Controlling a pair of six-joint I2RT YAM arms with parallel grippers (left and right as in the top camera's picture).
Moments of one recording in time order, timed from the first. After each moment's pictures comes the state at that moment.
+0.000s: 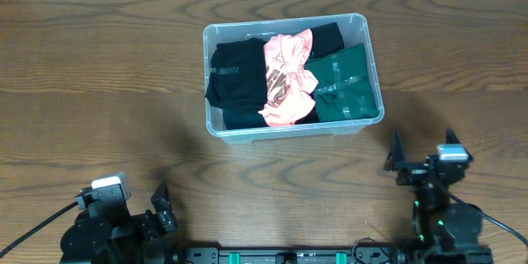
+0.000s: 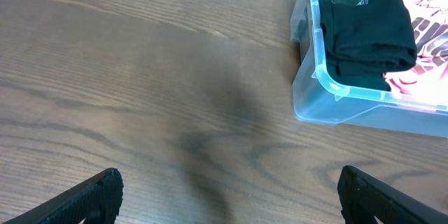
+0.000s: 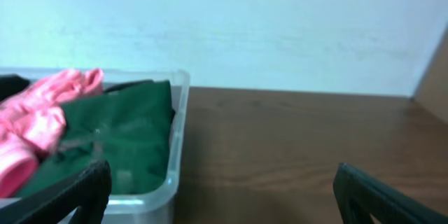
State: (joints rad) left arm 0.02 0.29 0.92 -1.28 -0.04 -0.18; right arm 0.03 0.02 0.13 -0.14 0.02 -0.01
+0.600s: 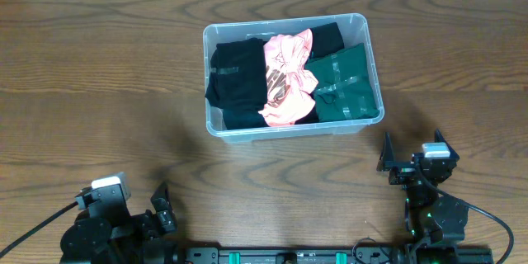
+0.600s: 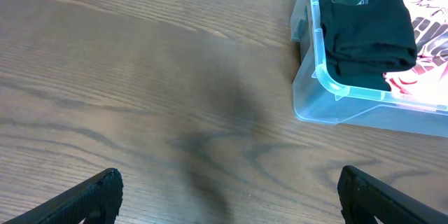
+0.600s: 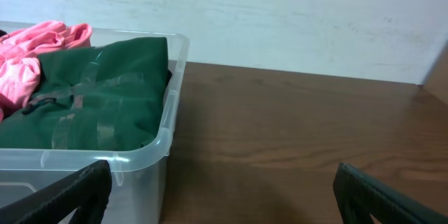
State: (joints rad) left arm 0.02 0.29 0.92 -1.28 -0.04 -0.18; right arm 0.03 0.01 0.01 -0.07 0.01 -0.05
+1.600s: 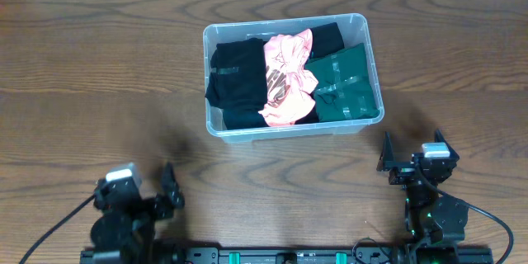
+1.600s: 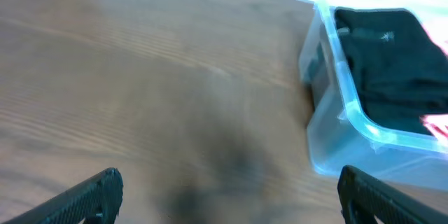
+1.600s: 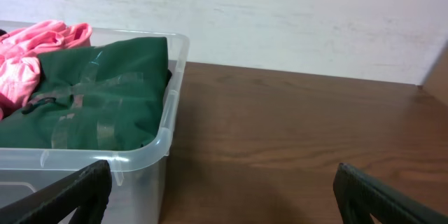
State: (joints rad) left arm 0.07 0.01 0.45 -0.85 -0.04 -0.18; right arm 0.03 0.01 0.01 -0.07 0.01 -0.05
